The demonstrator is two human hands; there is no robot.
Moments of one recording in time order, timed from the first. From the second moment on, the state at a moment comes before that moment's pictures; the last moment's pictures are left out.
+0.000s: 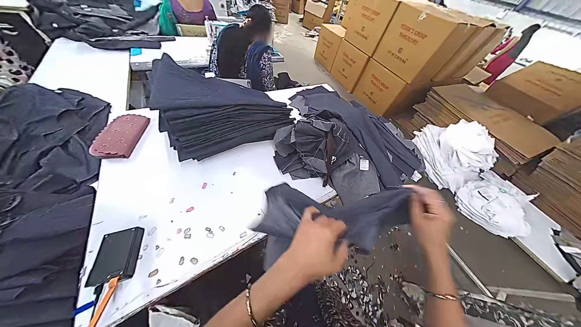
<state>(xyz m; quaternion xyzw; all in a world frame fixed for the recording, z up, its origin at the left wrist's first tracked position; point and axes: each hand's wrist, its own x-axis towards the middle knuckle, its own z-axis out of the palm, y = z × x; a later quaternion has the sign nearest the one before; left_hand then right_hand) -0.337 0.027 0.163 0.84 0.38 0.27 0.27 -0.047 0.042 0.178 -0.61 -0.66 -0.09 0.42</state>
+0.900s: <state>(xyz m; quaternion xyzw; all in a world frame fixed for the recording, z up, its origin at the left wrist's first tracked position) -0.648 0.074 0.060 0.44 0.83 0.33 0.10 -0.255 0.289 0.084 -0.49 -0.82 0.19 0.22</state>
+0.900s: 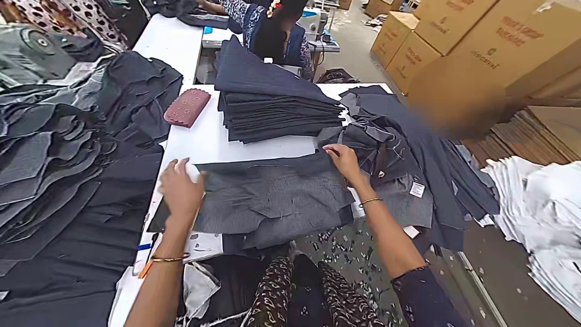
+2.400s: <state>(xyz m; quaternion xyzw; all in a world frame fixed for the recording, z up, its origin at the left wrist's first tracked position) -0.607 0.101 -0.068 0.49 0.85 0.16 0.06 -0.384 0.326 -0.020 -0.43 -0.88 0.17 0.07</state>
